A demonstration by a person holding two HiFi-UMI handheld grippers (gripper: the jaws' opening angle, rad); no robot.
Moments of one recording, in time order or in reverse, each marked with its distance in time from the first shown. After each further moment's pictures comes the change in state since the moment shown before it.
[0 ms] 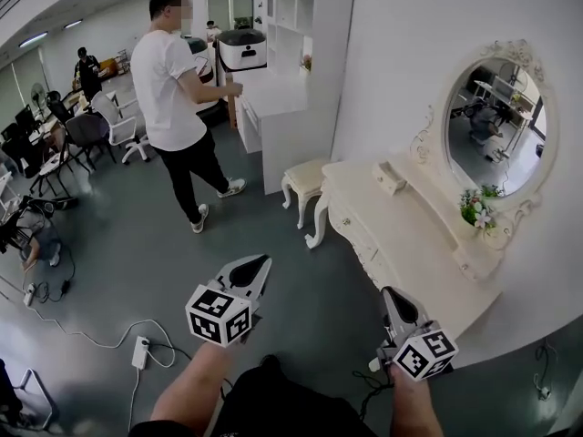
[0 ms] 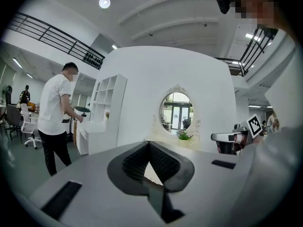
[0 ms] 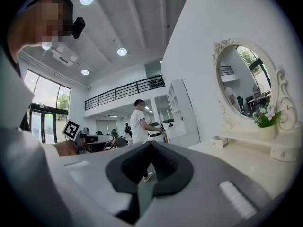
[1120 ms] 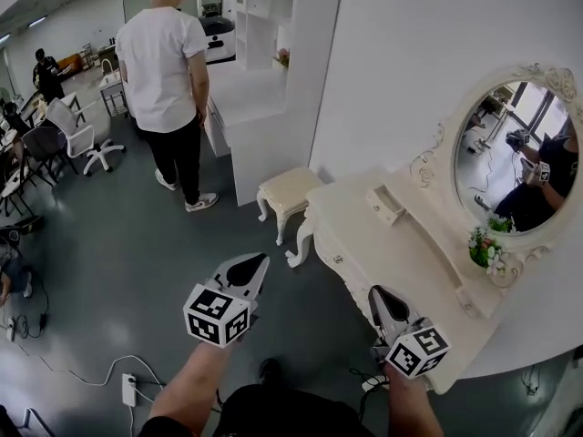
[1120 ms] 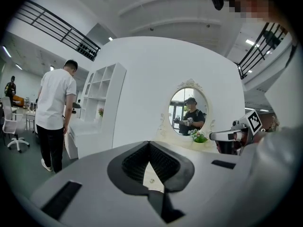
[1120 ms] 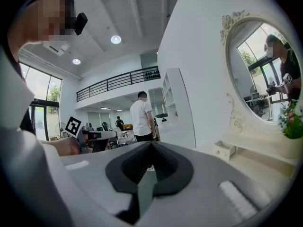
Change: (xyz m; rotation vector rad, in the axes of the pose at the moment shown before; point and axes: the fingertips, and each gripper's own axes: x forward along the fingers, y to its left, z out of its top) left arm 0.209 0.152 0.036 0.001 0.029 -0.114; right arm 0.220 -0.101 0.016 -0.033 0.083 -0.084
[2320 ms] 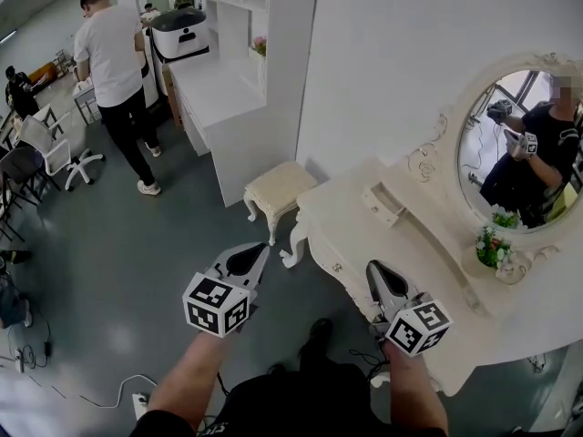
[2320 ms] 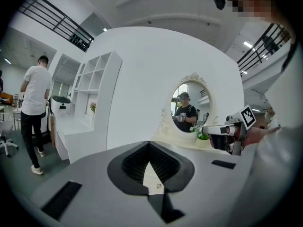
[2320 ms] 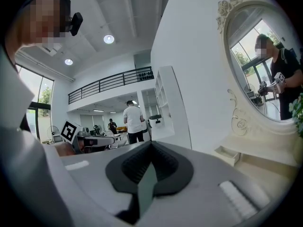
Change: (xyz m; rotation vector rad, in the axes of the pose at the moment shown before) left arm 0.109 0.064 0.006 0.014 0.072 -0.102; right arm 0.108 -0.068 0.020 0.039 -0.014 -0.068
